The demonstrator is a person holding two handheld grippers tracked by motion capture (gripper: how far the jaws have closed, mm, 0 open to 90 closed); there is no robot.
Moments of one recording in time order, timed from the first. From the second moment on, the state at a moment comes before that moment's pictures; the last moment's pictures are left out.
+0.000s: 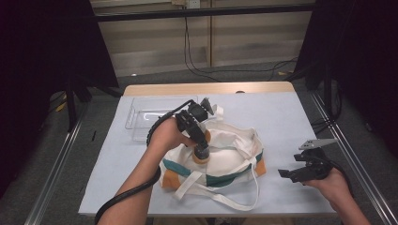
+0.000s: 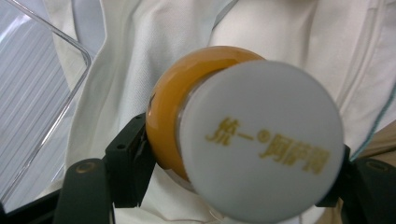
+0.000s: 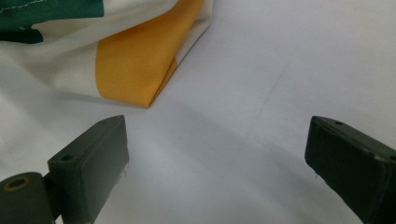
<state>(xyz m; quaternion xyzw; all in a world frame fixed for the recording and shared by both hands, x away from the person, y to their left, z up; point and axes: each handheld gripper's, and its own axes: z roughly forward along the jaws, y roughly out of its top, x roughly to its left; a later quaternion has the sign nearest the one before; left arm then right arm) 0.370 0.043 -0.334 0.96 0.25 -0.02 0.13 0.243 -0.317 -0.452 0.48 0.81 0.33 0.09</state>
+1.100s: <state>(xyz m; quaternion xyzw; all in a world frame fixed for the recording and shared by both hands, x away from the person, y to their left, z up) 0.381 0.048 -0.286 0.96 0.25 -0.04 0.12 0.243 -0.318 -0.451 0.47 0.81 0.33 0.10</state>
